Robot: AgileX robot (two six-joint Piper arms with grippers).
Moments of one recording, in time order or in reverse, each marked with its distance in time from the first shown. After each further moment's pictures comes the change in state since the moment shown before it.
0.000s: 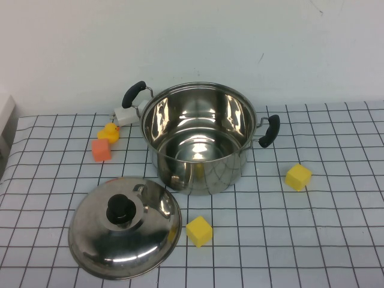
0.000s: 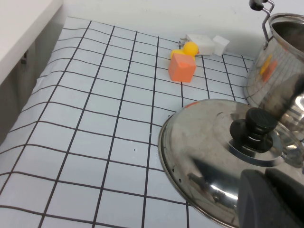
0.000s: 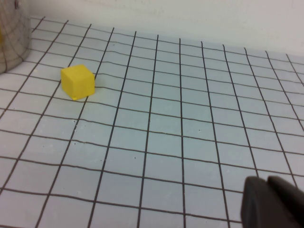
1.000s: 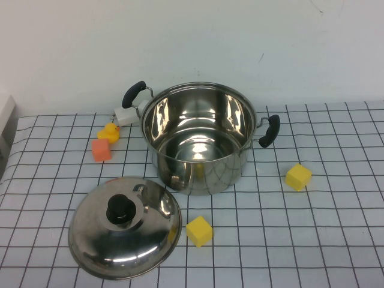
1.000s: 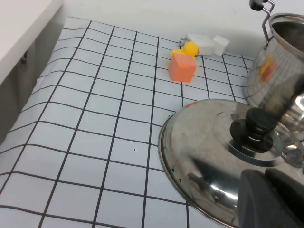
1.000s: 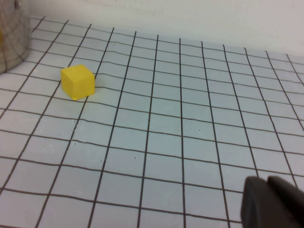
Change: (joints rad) right arm 0.000 0.000 0.000 0.000 0.000 0.000; left arm 0.000 0.000 0.000 0.000 0.000 0.000
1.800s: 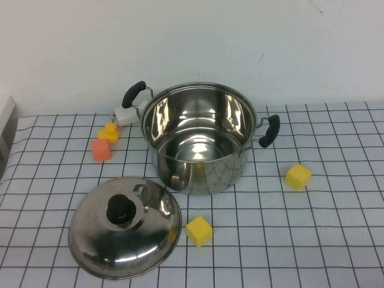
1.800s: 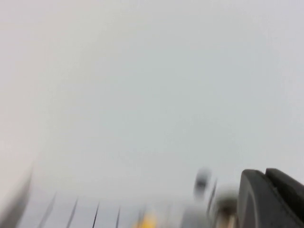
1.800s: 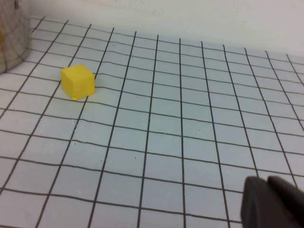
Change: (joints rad) right arm 0.000 0.000 0.000 0.000 0.000 0.000; left arm 0.000 0.000 0.004 -0.019 -0.502 0.000
